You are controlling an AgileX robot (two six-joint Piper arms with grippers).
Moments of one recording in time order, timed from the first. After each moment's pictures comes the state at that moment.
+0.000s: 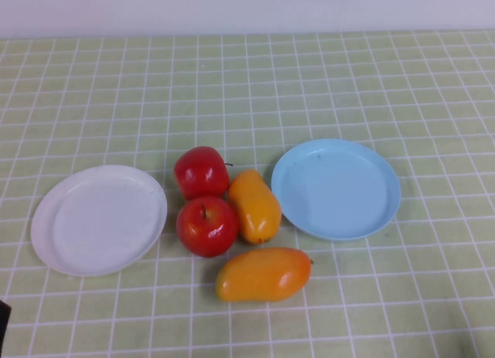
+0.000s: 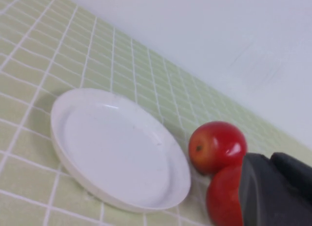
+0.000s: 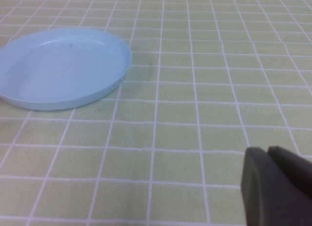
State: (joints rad) right arm 0.08 -0.01 0.03 0.15 0.34 -0.13; left arm -0.16 -0.01 0.03 -0.33 0.16 -0.25
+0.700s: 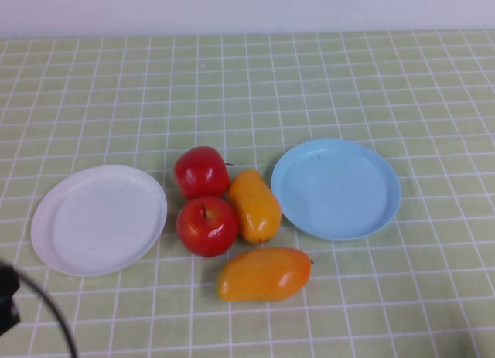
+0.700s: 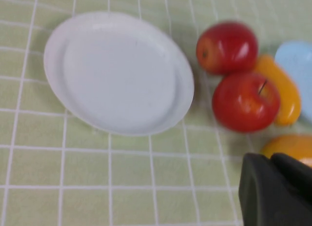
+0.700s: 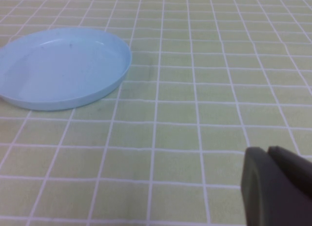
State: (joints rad) right arm 0.08 -0.01 0.03 0.15 0.34 -0.13; left arm -0.16 0.47 -0.54 -0.24 0.74 -0.15
